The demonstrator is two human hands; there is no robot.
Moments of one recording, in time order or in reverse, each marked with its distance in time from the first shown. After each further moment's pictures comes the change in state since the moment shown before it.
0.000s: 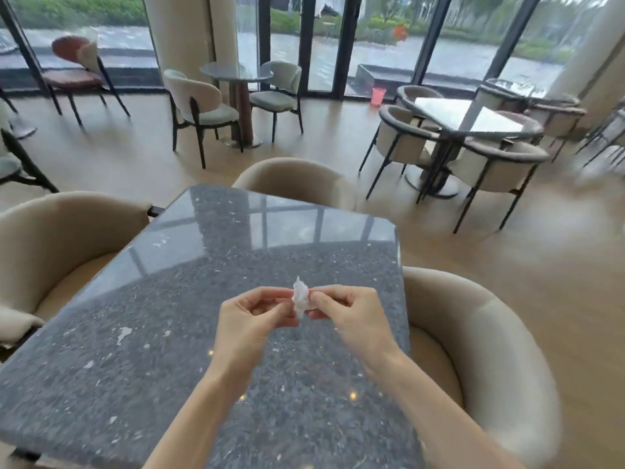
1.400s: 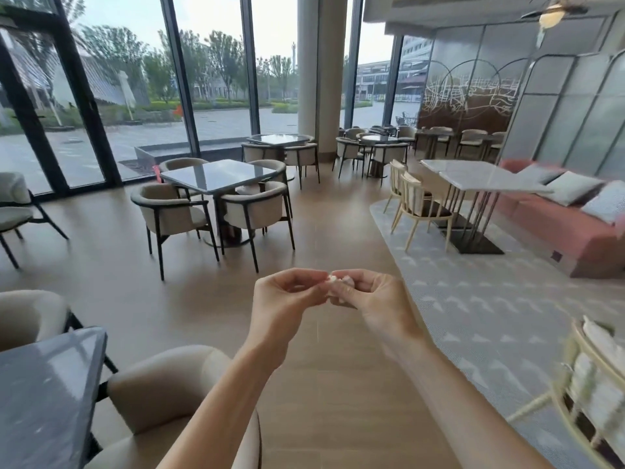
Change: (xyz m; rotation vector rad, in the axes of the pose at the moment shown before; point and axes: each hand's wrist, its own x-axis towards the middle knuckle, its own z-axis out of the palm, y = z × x) left_hand -0.206 0.026 0.711 -0.003 -0.741 0.143; right_hand -0.249 -0.029 -0.677 0.191 0.773 -0.185
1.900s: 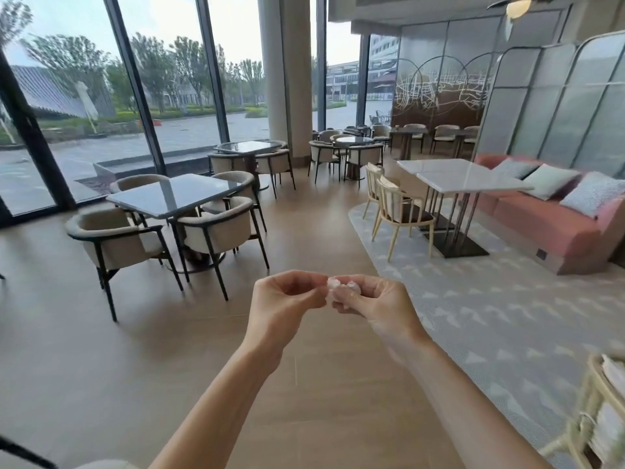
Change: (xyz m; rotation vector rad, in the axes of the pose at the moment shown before) left_hand 0.242 -0.049 0.141 0.085 -0.110 -0.028; right_hand 0.244 0.019 -0.125 0.004 0.045 0.017
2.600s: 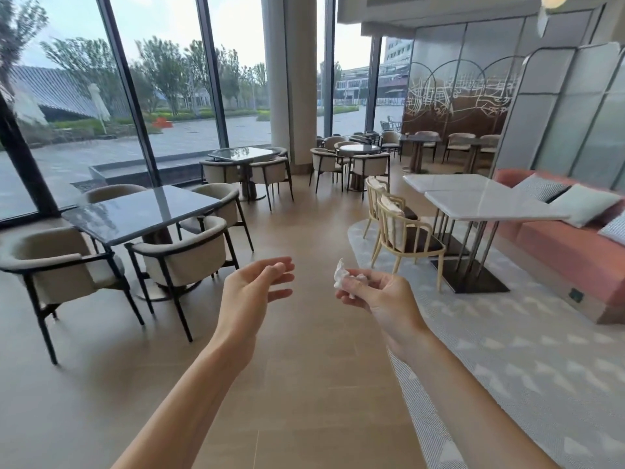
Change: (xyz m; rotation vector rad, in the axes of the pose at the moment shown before) left_hand 0.402 -0.056 0.181 -0.043 0.171 0.014; right_hand 0.426 0.024 -0.192 0.102 0.025 0.026
